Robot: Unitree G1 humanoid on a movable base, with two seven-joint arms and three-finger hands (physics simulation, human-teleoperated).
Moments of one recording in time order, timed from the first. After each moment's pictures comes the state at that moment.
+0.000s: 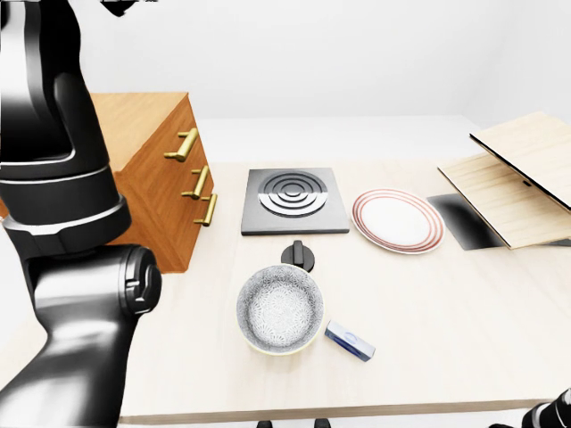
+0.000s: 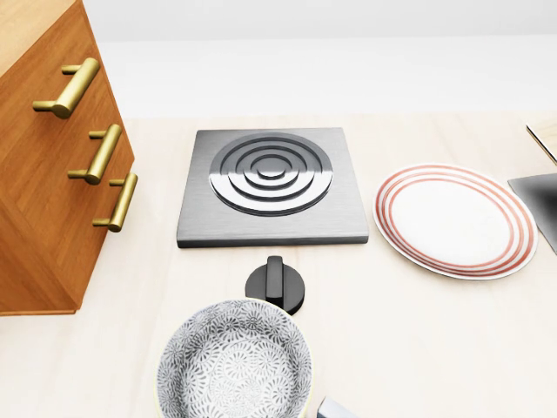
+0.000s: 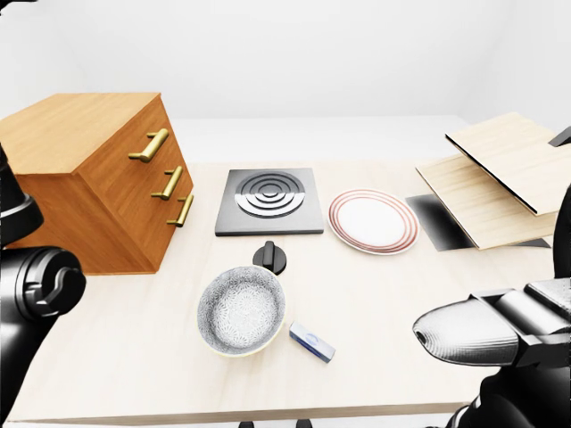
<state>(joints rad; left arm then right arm) -1.35 0.45 0.16 0.14 -0.01 0.09 -0.27 -0.22 -0.37 -0.60 -0.99 0.72 0.09 -0.01</state>
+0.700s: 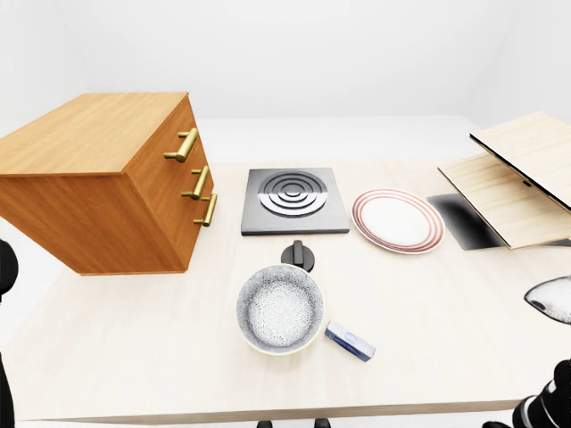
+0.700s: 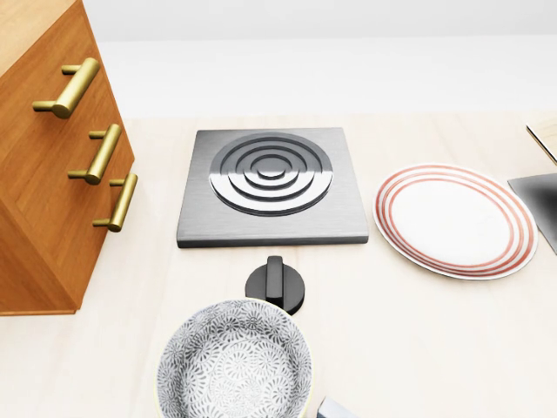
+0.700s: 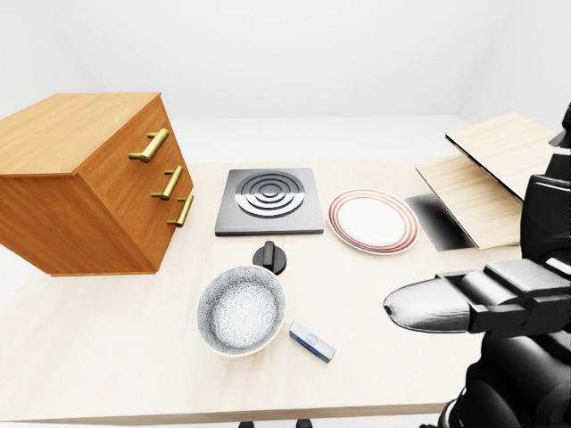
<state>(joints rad) -1.66 0.89 0.21 0.85 0.00 0.09 -0.50 -0.23 -0.36 -0.52 -0.96 0.62 0.09 -0.01</state>
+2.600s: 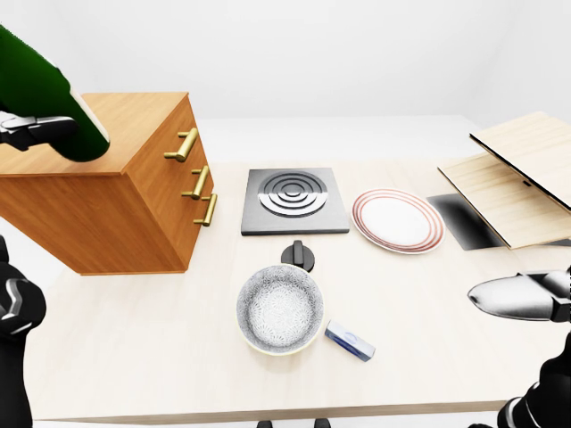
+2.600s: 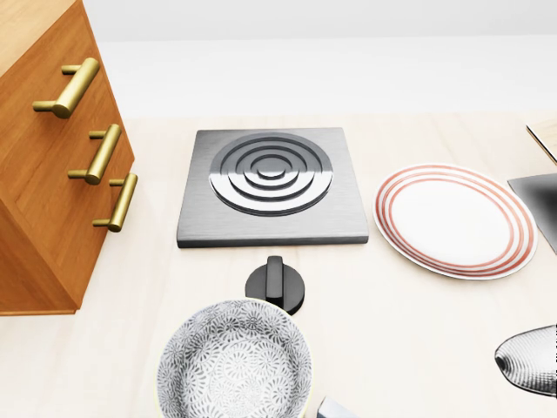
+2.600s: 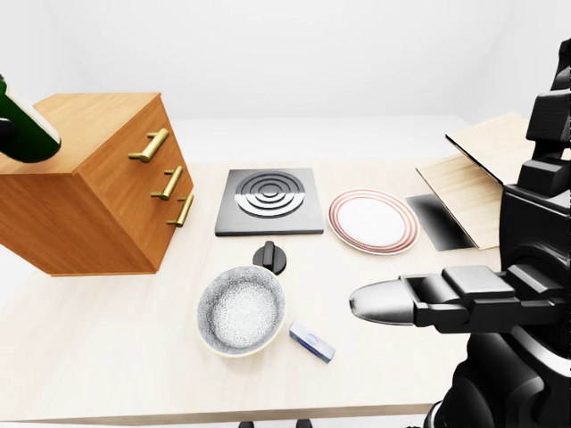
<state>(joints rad) -1.34 0.92 0.25 1.25 -0.08 0.09 -0.51 -0.22 -0.28 -0.48 -0.99 0.38 0.09 0.12</state>
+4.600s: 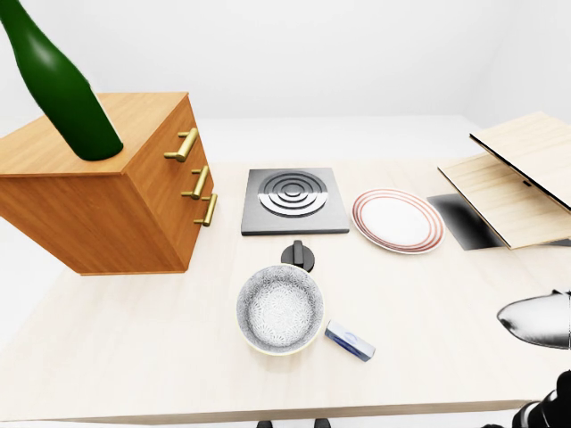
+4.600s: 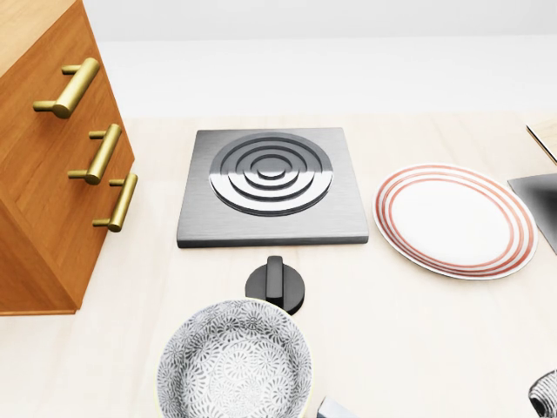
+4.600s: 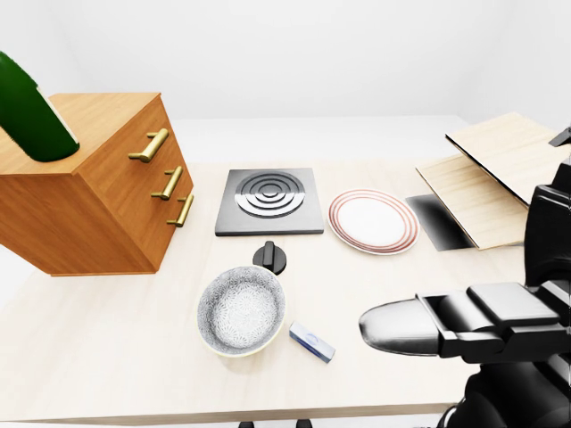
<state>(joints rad) -1.01 1.15 0.53 0.55 -0.50 0.09 -0.34 -0.22 -0.34 -0.51 -1.04 0.47 0.09 0.05</state>
